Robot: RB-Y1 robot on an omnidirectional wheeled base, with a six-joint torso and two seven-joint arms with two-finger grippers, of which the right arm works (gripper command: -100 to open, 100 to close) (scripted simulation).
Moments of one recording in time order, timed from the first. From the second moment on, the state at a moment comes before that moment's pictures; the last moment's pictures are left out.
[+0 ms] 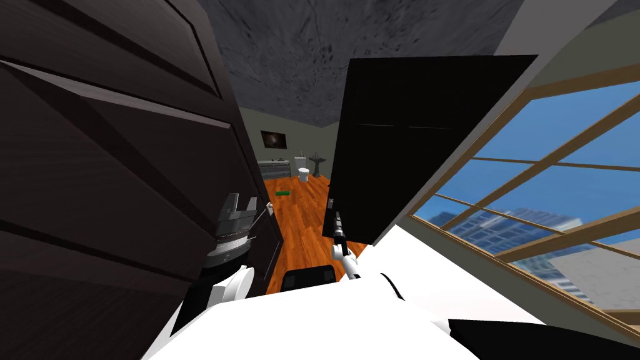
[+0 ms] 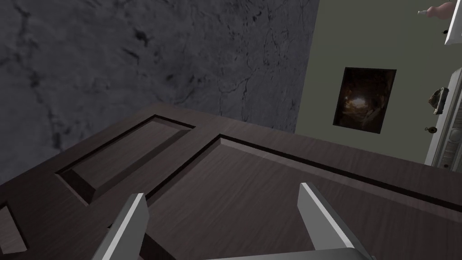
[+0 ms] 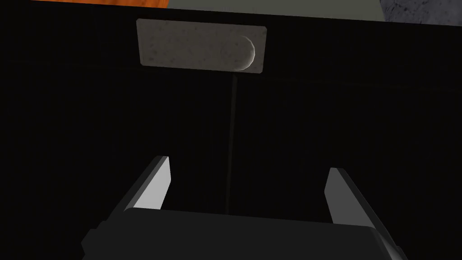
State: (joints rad) arm -0.27 0.02 -0.17 -0.47 -0.16 -0.87 0.18
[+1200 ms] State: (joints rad) arm -0.24 0.03 -0.18 -0.48 -0.17 -0.91 0.21
